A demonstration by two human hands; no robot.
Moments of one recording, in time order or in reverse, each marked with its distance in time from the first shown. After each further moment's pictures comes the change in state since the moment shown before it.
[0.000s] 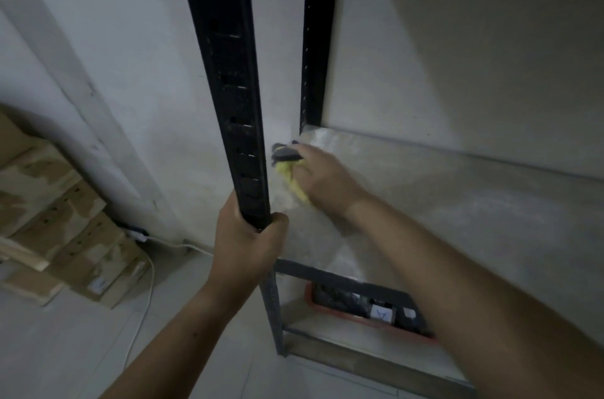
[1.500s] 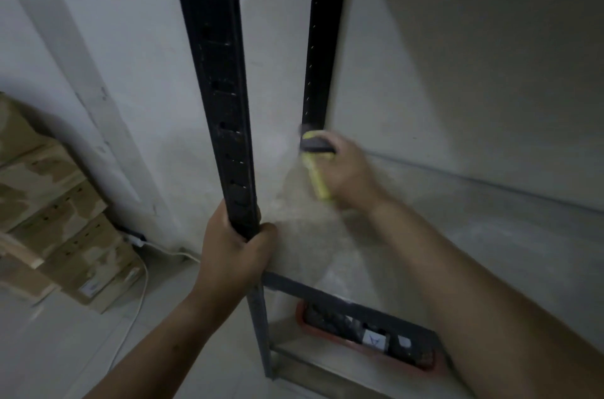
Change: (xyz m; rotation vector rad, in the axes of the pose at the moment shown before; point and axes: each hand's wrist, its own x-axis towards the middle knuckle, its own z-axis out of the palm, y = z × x) left_hand -0.002 0.003 0.004 0.037 0.060 -0.007; right_hand 0.012 0.009 -0.035 0.253 0.221 0.071
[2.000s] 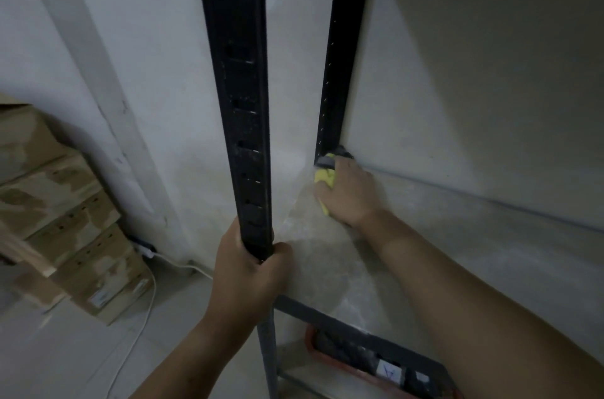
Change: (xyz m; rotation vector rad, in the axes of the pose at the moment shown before) left_hand 0.001 -0.008 0.004 -0.014 0.057 -0.009; right_hand 0.034 0.035 0.026 -0.742 -0.019 -0.024
